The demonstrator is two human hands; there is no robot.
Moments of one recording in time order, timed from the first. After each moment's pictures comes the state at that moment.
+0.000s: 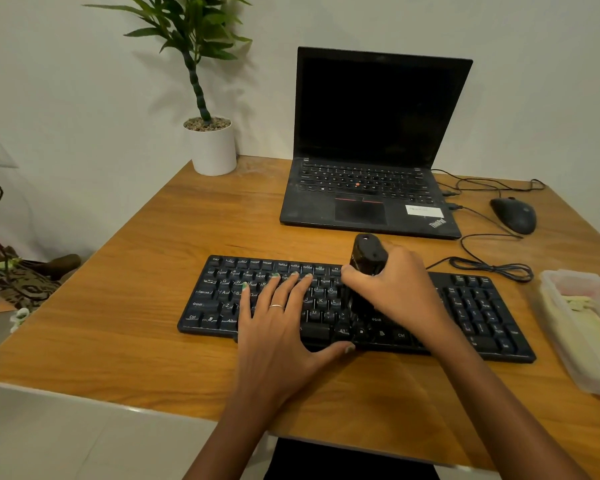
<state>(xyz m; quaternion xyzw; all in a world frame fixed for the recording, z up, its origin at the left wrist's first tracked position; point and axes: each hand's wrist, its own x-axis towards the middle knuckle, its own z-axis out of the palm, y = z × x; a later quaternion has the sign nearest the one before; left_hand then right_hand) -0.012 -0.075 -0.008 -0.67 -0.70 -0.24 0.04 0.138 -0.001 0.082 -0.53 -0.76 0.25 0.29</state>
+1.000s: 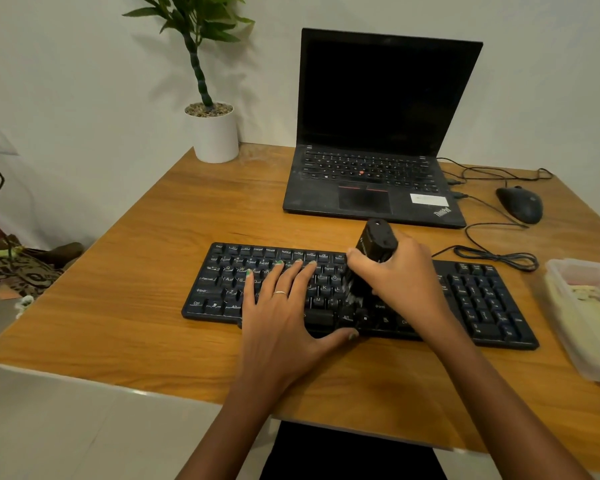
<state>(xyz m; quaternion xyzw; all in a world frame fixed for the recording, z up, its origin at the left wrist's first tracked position) -0.011 -0.076 -0.006 -0.67 -0.70 -0.23 0.03 0.134 -0.014 0.083 -0.53 -0.74 0.24 0.34</state>
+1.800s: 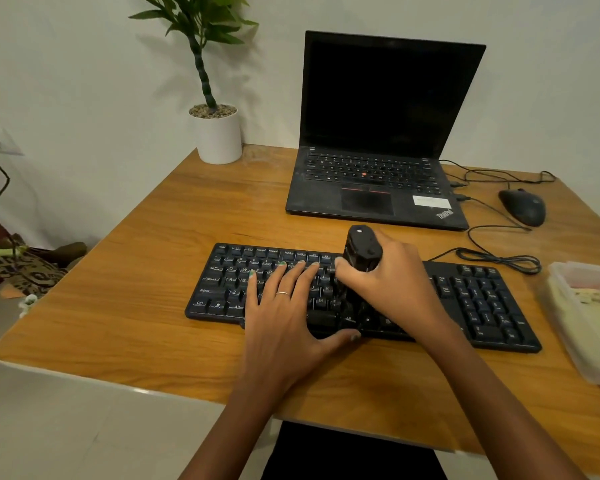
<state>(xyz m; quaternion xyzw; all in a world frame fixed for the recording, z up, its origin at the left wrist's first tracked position) -0.012 -0.076 -0.007 -0.67 -0.70 -0.24 0.03 0.126 -0.014 0.081 -0.48 -0.80 0.19 0.30</state>
